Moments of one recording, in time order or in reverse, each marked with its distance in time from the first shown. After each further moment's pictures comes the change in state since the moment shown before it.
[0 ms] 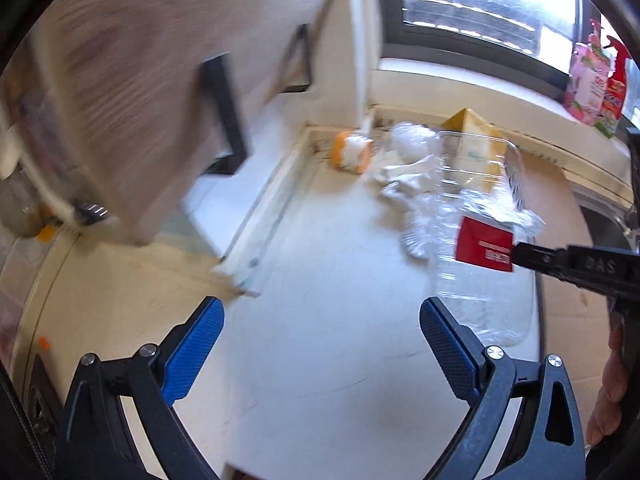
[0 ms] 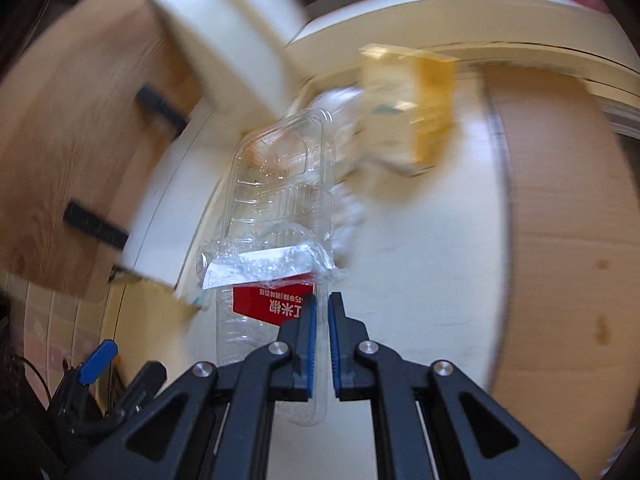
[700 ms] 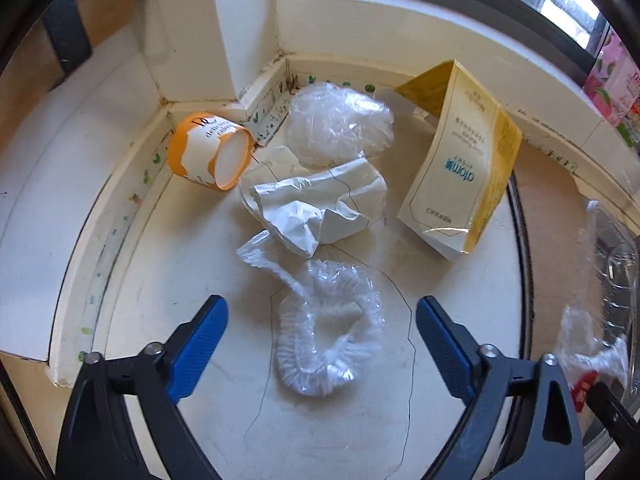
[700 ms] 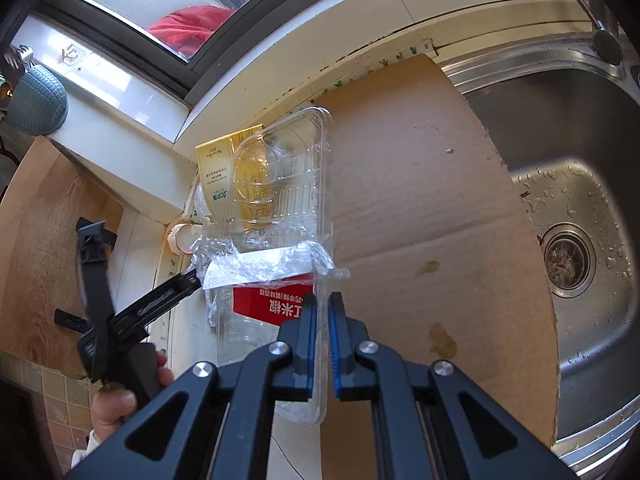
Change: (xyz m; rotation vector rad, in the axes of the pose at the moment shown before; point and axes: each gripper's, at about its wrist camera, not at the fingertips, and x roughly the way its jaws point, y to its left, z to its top) left arm 0.164 -0.100 0.084 -0.003 0.204 -0.125; right arm -0.034 -0.109 -0.002 0.252 -0.097 -0.006
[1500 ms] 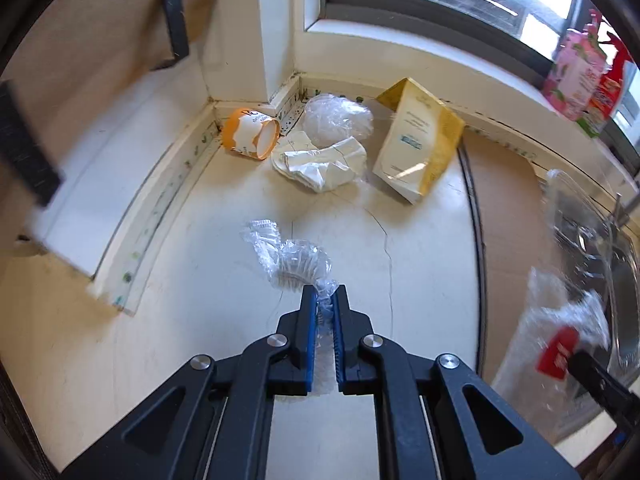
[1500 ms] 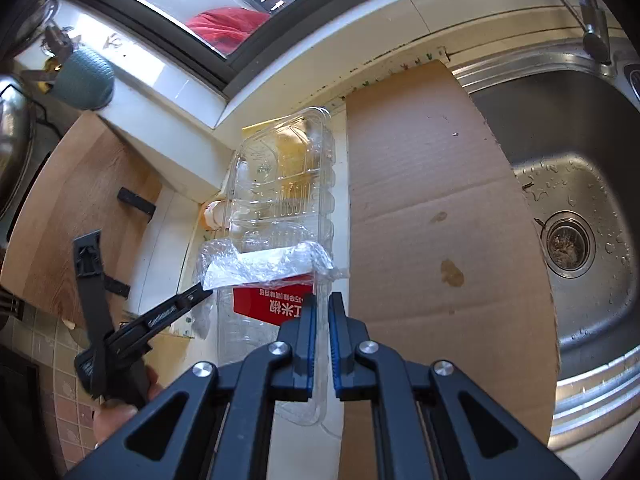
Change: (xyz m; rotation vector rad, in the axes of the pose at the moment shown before) left arm -0.104 0.015 -0.086 -0.016 -0.093 -0.033; right arm -0.059 0.020 -0.048 -0.059 -0.033 0.065
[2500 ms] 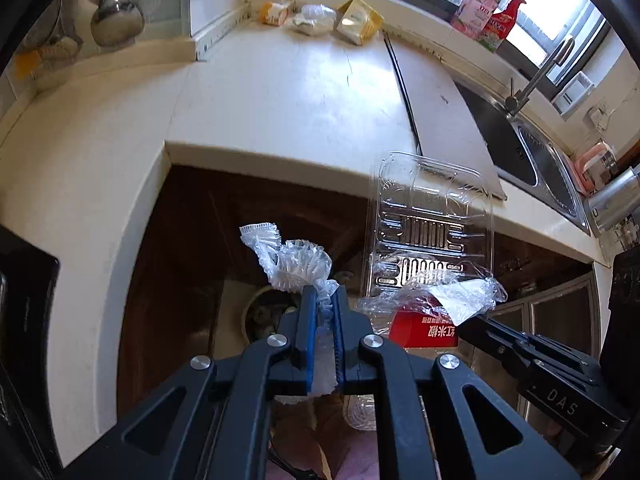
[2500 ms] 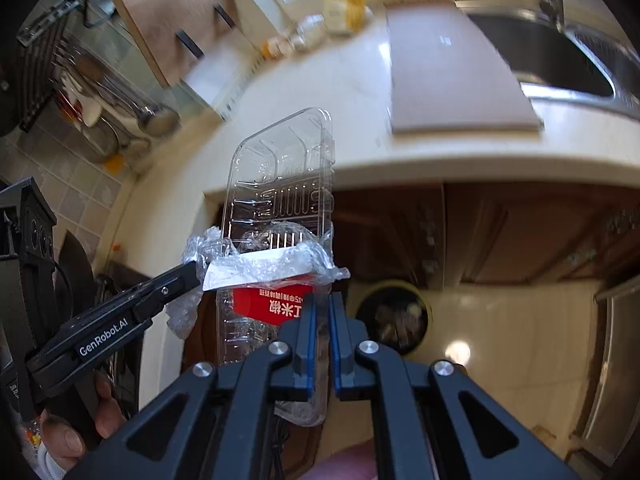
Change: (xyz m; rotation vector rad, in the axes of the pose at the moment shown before) left arm -0.167 0.084 -0.323 0.009 0.139 -0.221; right arm -0.099 0.046 -0.308 -0.163 0.232 -0.138
